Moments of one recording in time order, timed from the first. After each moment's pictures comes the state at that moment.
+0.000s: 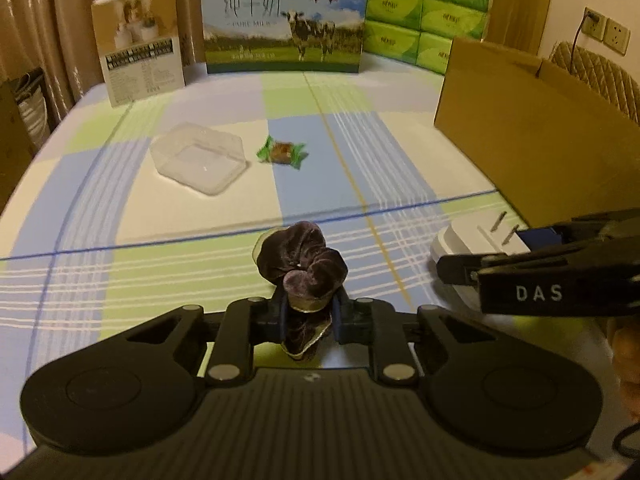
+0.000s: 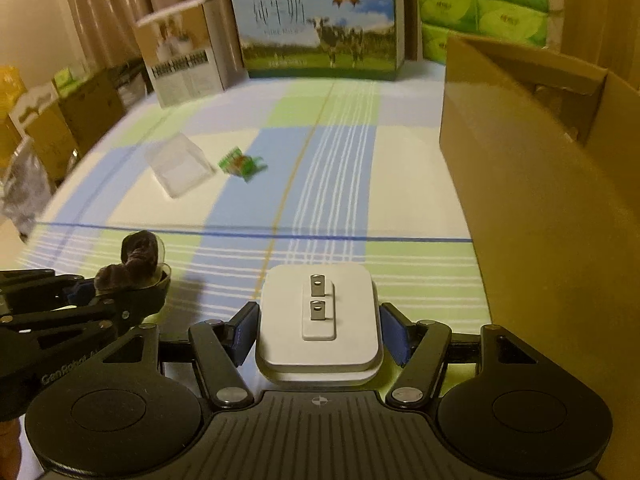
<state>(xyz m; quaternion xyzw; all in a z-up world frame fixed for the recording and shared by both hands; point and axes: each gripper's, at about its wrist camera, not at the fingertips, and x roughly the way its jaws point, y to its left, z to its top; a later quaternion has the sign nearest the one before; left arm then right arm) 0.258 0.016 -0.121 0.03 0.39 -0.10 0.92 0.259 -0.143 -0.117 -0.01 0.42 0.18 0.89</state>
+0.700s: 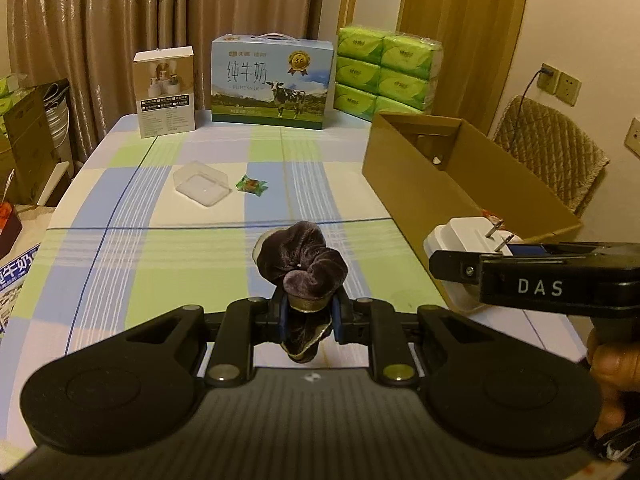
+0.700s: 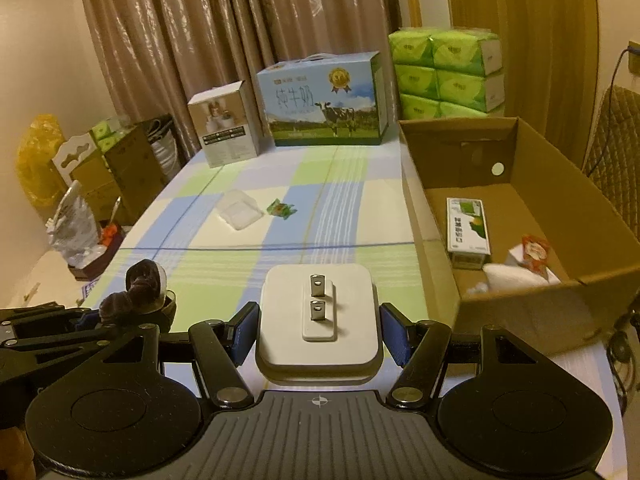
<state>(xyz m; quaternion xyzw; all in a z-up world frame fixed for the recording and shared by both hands) 0.095 -0.021 -0.005 -0.02 0.35 -0.09 0.93 0.110 -0.216 -0.007 0.03 0.36 0.20 0.91</state>
